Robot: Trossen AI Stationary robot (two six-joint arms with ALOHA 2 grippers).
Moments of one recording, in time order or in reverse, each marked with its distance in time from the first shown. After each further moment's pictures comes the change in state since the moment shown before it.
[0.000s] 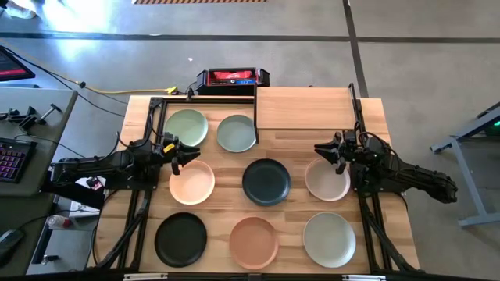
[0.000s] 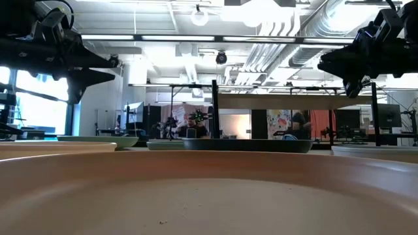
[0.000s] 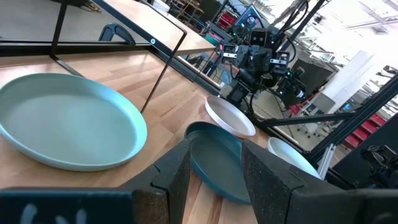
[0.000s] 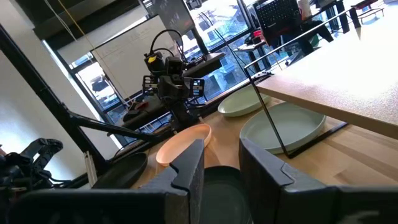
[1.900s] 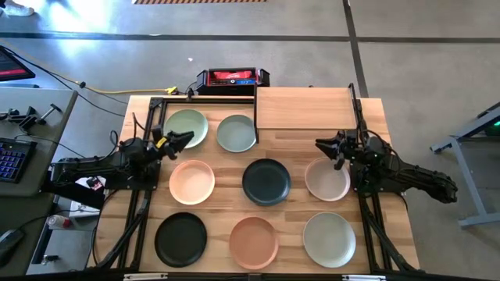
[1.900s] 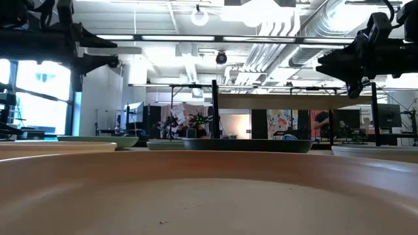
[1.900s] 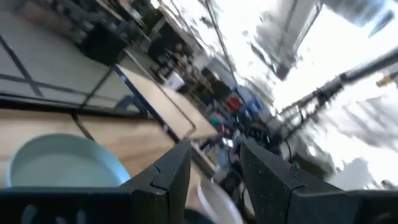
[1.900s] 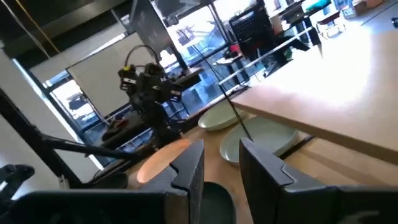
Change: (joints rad) left arm 0.000 0.000 0.000 0.250 -0.274 -0.170; right arm 0.000 0.000 0.000 0.021 0.114 0.022
